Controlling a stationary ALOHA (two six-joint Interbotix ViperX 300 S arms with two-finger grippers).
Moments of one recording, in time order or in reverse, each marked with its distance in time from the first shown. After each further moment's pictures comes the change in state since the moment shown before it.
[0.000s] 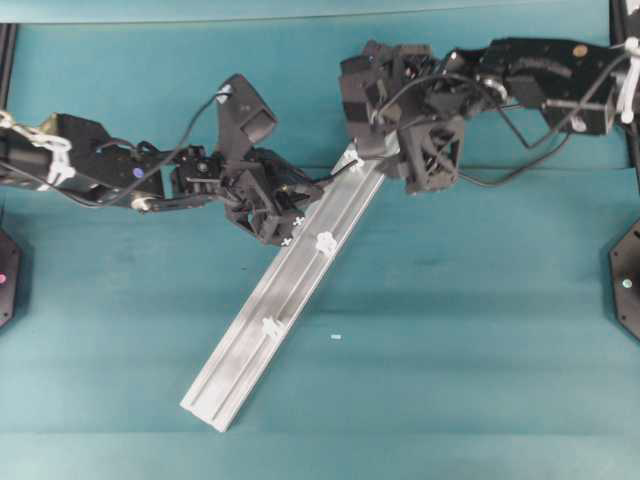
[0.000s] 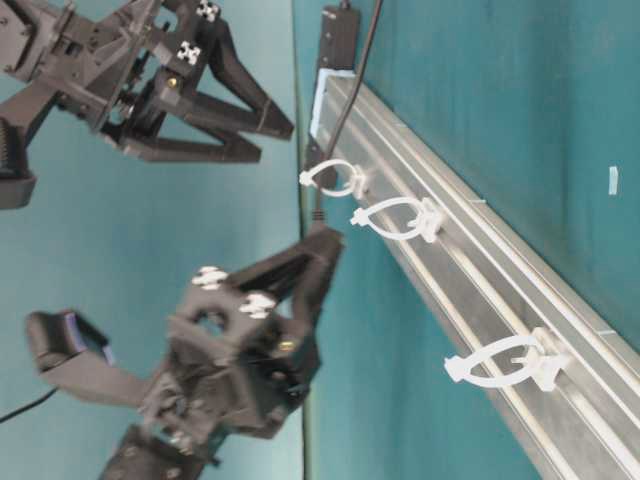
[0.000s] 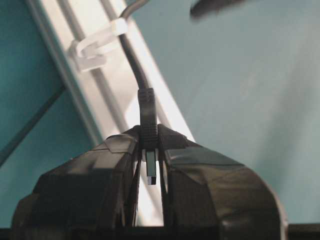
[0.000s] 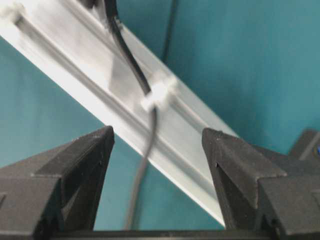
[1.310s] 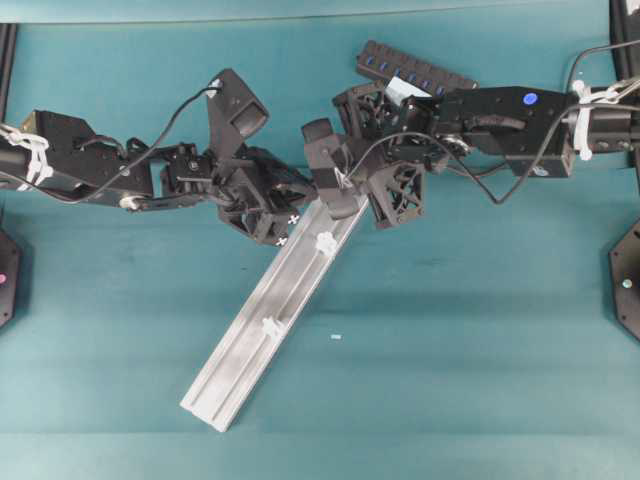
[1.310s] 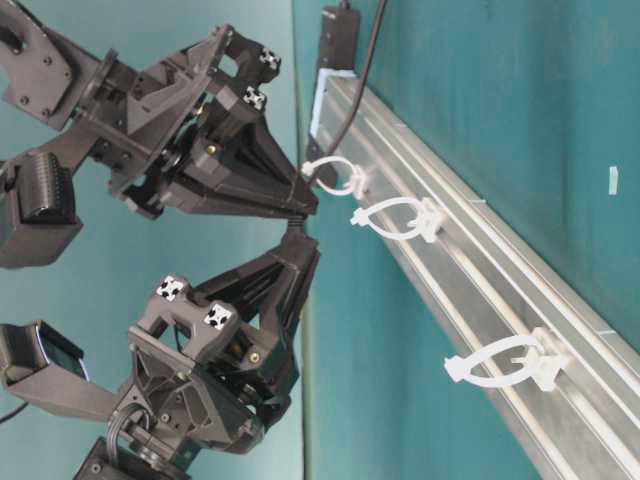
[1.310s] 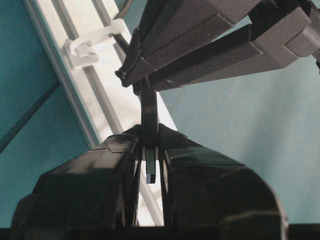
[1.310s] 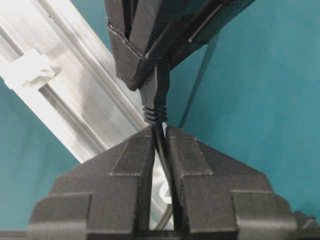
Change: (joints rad) left arm -0.009 -0.038 0.005 0.000 0.072 -0.012; right arm 0.095 0.101 -0.031 -0.110 -0.123 0.000
